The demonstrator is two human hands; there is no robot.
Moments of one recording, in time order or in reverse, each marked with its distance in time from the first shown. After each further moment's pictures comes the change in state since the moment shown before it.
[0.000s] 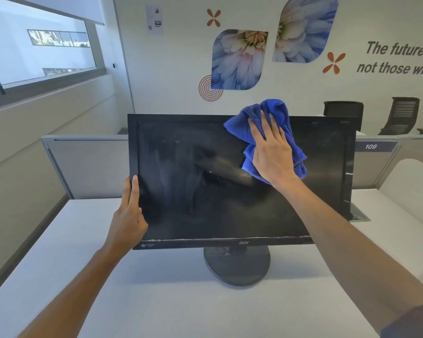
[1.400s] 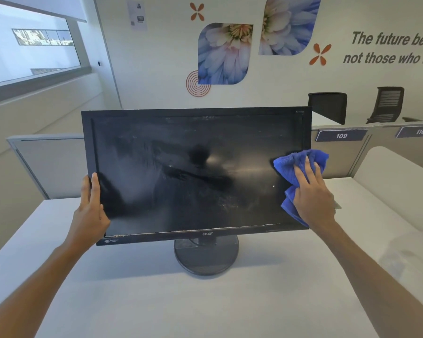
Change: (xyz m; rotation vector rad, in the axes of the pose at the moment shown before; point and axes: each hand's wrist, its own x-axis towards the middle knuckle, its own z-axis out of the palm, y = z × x) left_hand -0.004 0.012 0.007 0.136 0.050 -0.017; right_hand -0.159 0.164 0.008 -0.034 -0.121 0.266
